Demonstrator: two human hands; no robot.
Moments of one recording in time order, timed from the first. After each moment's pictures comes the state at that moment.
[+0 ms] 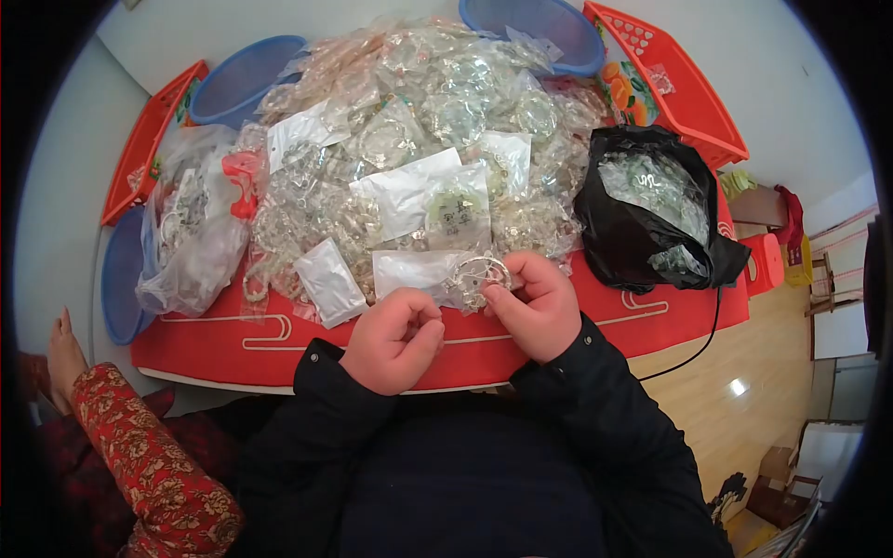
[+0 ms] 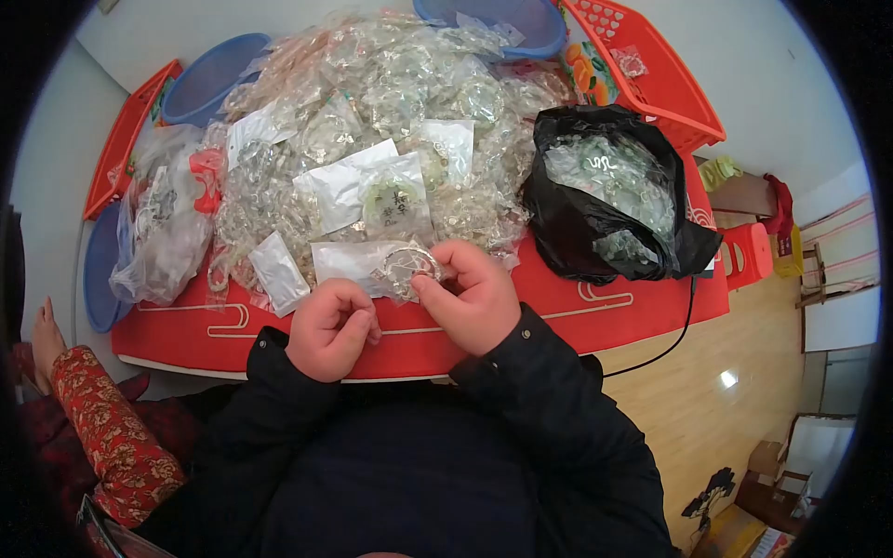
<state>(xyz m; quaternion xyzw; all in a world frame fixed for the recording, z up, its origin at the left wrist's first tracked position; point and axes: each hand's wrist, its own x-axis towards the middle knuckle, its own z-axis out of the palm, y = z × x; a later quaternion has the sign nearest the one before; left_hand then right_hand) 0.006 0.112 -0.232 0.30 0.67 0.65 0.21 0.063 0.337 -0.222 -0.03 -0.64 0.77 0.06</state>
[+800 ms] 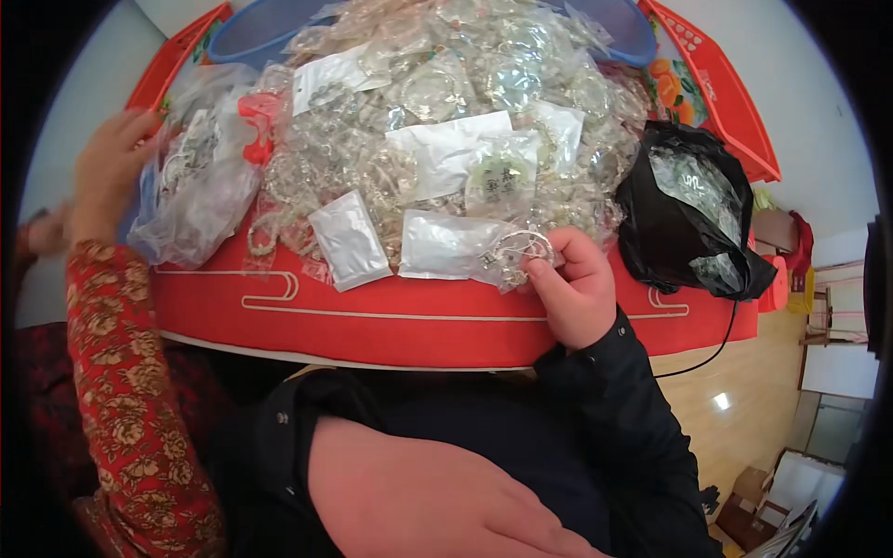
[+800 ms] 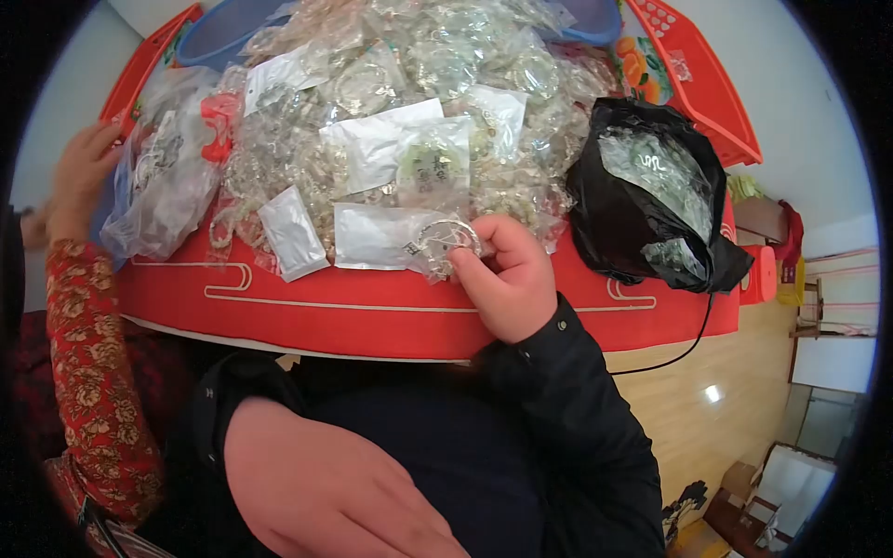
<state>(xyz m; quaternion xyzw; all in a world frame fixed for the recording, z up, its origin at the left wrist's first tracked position) 0.054 0.132 -0.112 0.61 0.27 0.65 0.36 0.061 0.338 -0.224 -0.05 -0.64 0.76 0.04</state>
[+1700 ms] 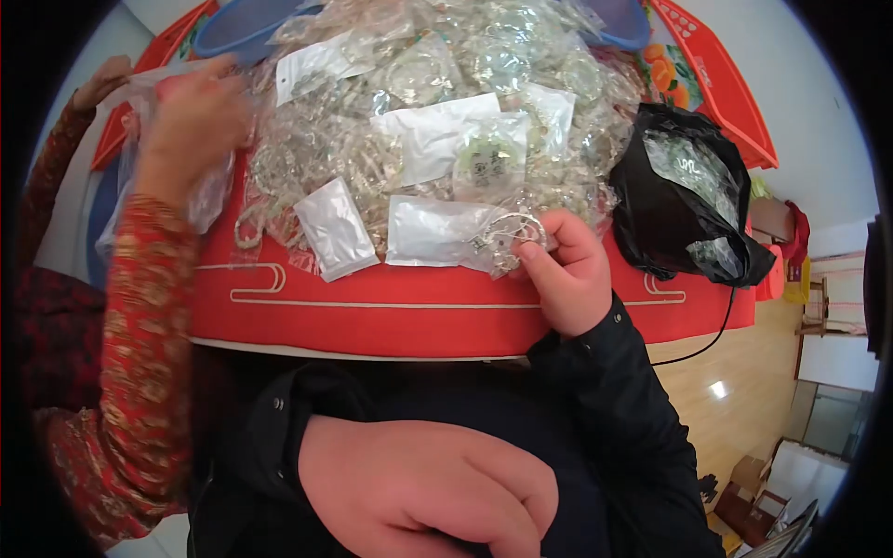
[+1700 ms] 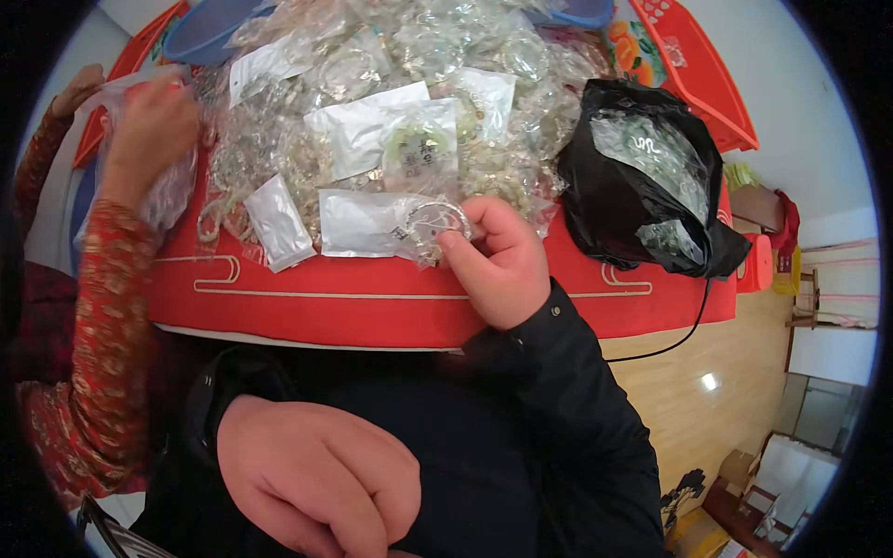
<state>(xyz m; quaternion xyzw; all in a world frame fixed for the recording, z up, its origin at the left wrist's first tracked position) 0.055 0.128 -0.133 0.53 0.25 0.75 0.32 0.060 0.339 -0.223 -0.04 -0.65 0.76 0.04</state>
